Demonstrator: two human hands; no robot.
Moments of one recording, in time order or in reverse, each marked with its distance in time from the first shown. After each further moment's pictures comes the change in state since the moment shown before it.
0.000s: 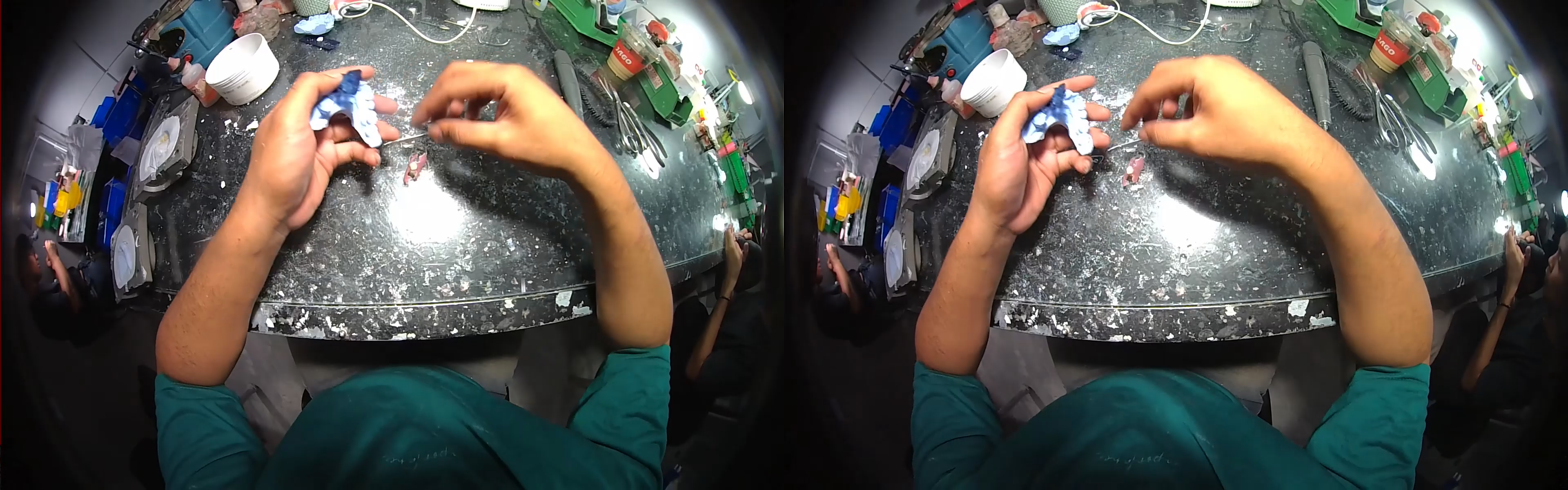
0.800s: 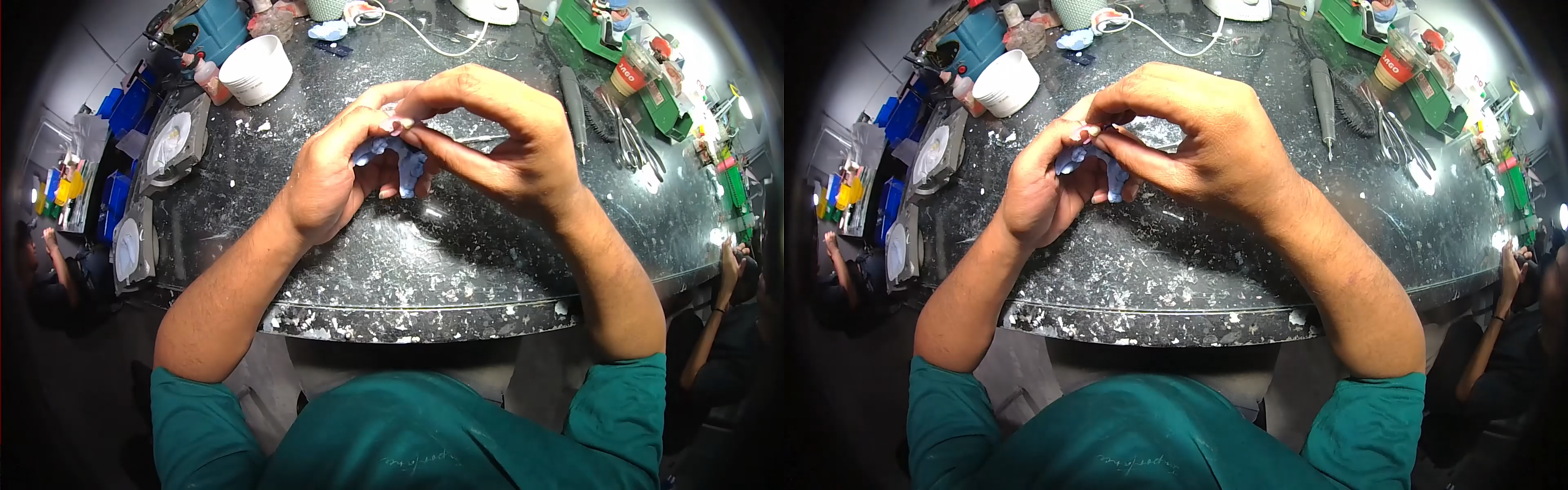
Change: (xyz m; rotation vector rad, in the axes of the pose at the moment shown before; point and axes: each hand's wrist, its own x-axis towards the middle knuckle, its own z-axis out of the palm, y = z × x) left_hand -0.012 -0.006 0.016 -0.057 -0.200 -0.019; right_hand 0.006 -0.028 0.027 0.012 0.409 -0.400
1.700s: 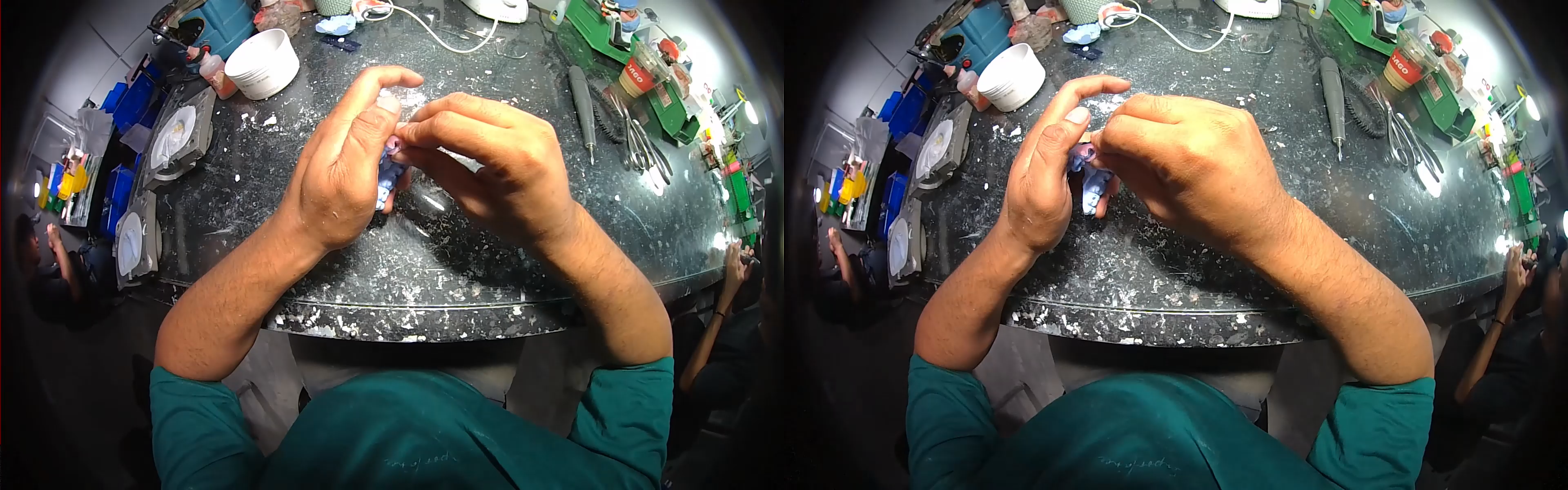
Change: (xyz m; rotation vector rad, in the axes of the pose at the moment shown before) left_hand -0.010 0.007 0.006 0.589 0.110 0.195; right_hand -0.012 -0.005 0.019 -0.243 0.004 -0.037
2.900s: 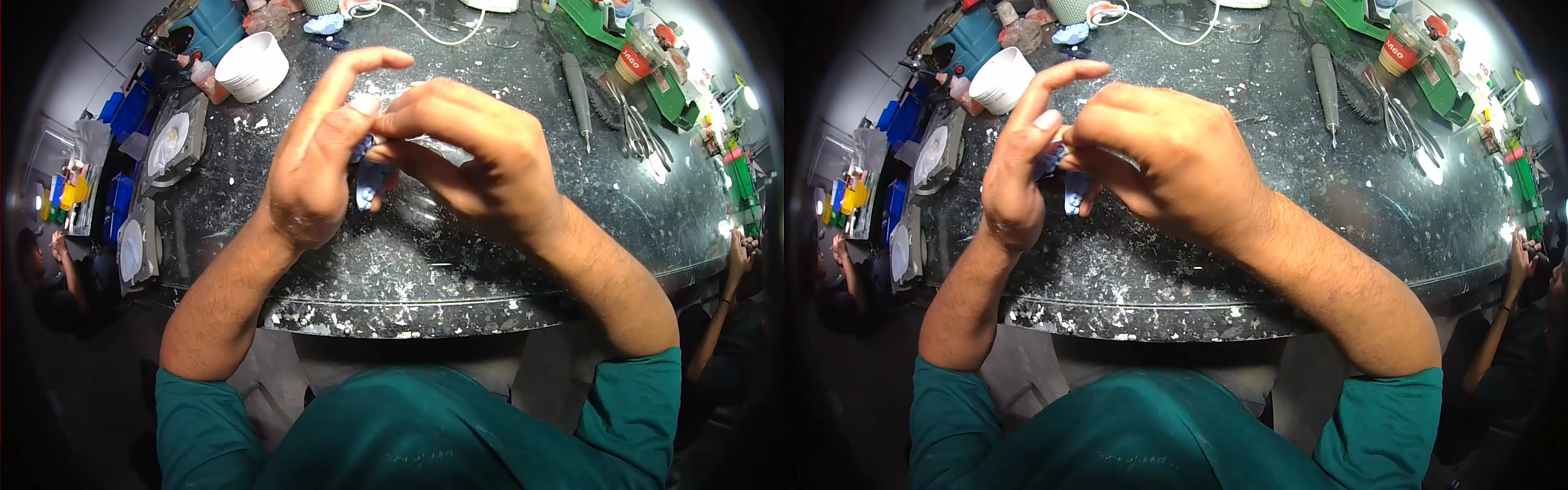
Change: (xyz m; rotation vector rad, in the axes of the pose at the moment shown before) left_hand 0.000 0.010 -0.005 -0.175 -0.075 0.083; right_hand 0.002 -0.008 -0.001 0.132 0.014 0.055
